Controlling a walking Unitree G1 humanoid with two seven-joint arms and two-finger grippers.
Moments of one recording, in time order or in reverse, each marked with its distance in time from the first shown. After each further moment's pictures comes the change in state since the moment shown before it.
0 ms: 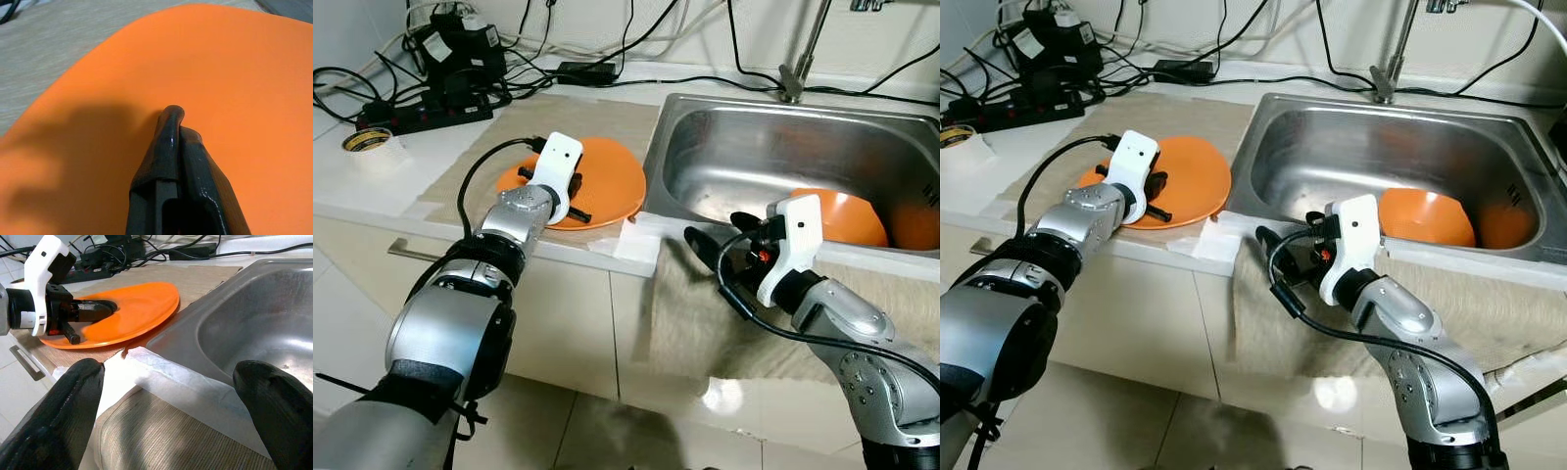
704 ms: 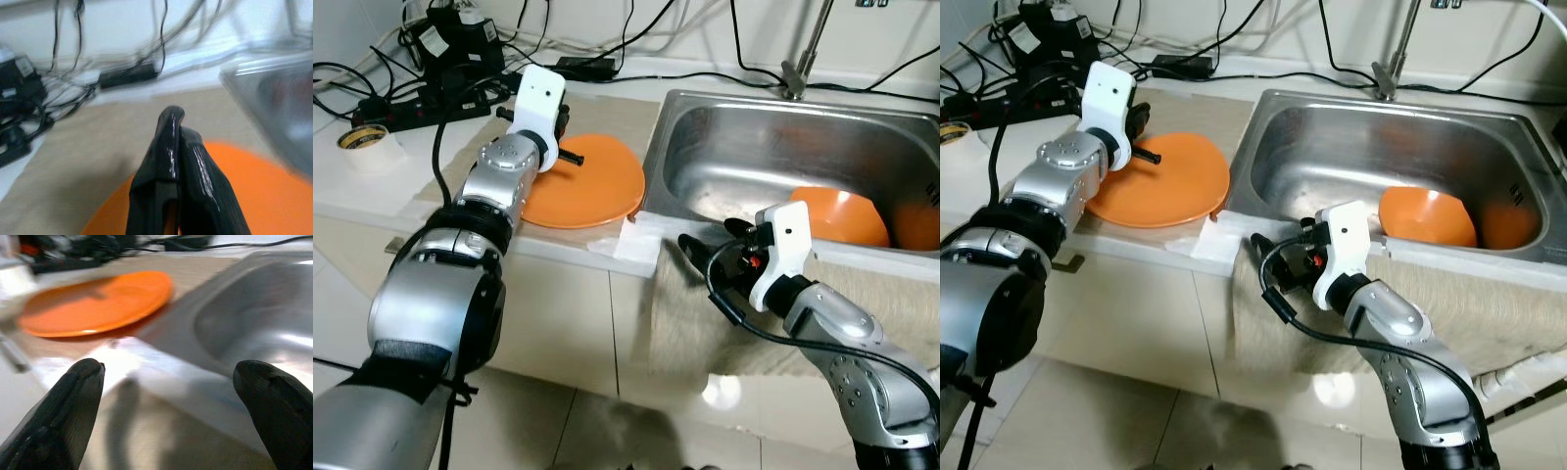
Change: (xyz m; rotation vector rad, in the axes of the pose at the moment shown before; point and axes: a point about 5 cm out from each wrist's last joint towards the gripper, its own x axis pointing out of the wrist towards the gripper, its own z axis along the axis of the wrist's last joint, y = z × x) left arm -0.014 0.024 0.059 -0.091 -0.363 0.085; right arm 0.005 -0.005 -0.010 -0.052 0.012 -0.064
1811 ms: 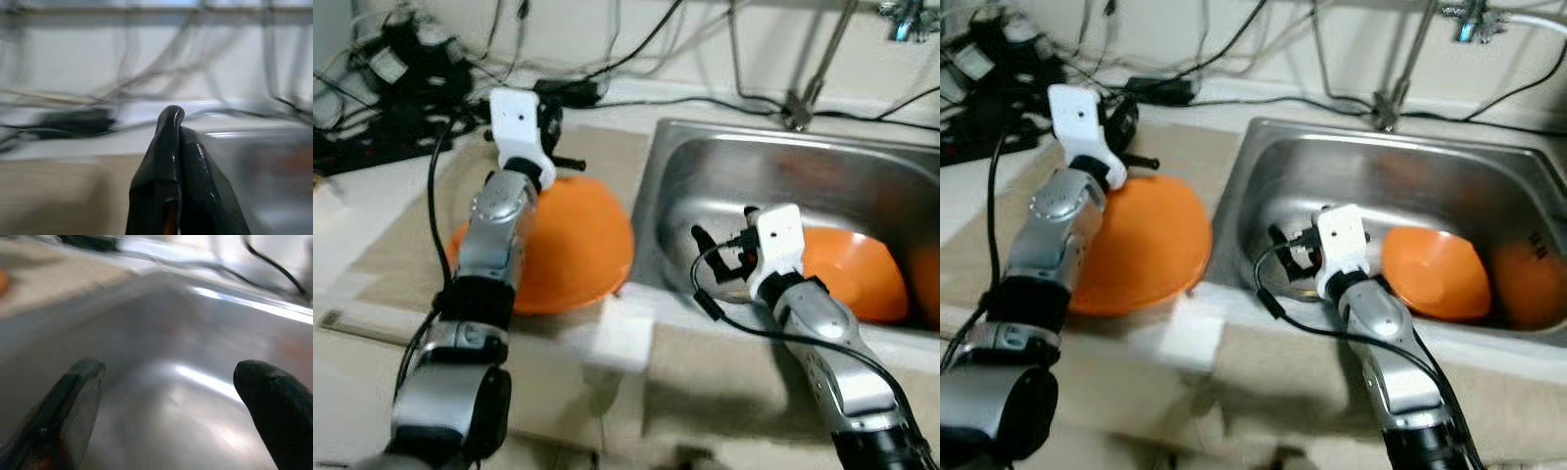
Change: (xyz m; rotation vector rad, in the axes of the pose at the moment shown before) left arm -0.030 -0.037 -0.011 -0.113 -0.163 -0.022; right arm 0.012 -0.020 -0.018 -0.207 -0.034 -0.174
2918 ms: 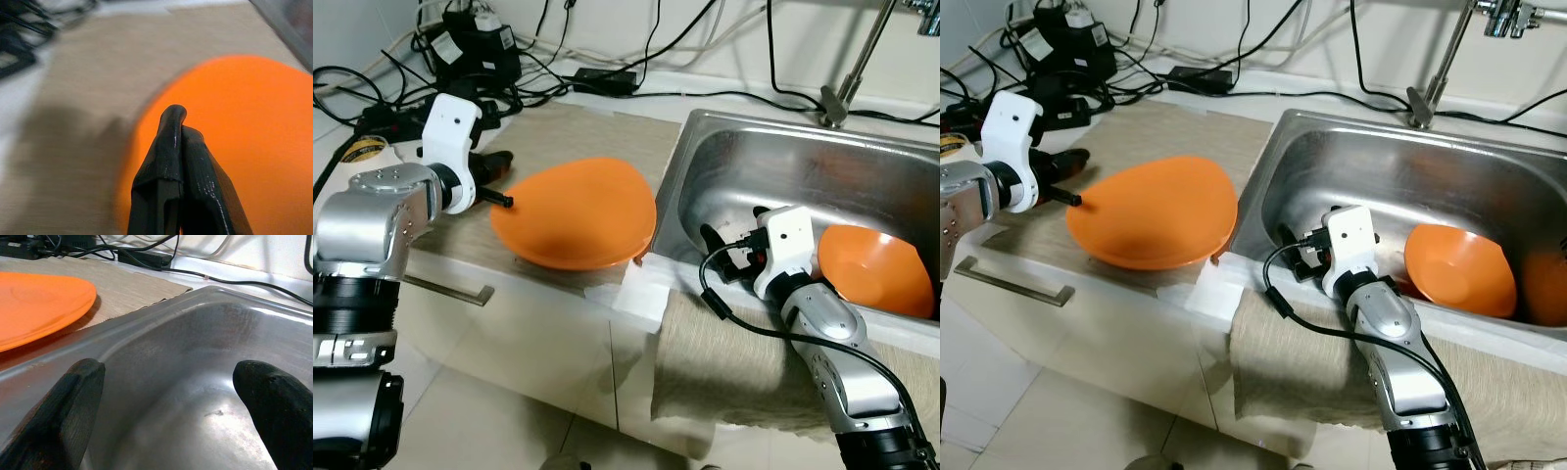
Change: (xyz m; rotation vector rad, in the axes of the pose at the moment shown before) left arm -0.064 0.077 0.024 0.036 0.537 -0.167; right arm 0.000 0.004 0.004 0.020 -0.045 0.030
